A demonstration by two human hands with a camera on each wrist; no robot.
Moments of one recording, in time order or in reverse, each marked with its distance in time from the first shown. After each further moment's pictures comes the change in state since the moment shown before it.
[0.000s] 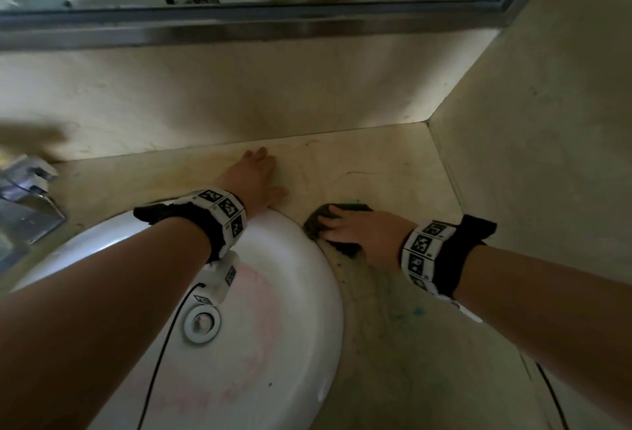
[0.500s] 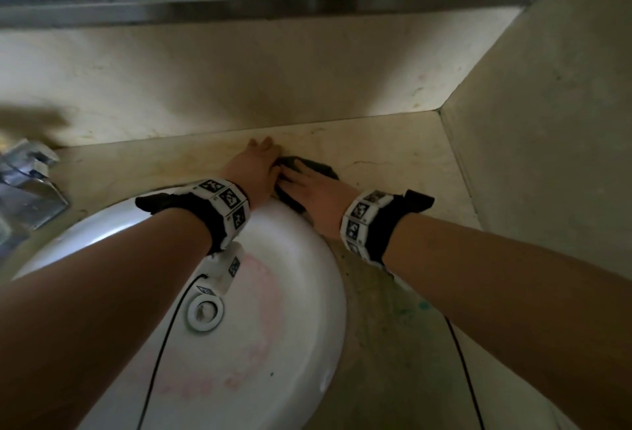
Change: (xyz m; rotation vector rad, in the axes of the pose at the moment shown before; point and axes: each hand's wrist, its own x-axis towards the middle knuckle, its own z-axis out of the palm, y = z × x) left_hand 0.003 0.001 0.006 -0.009 0.065 0.046; right_hand 0.070 -0.031 -0.019 -0.104 0.214 0.053
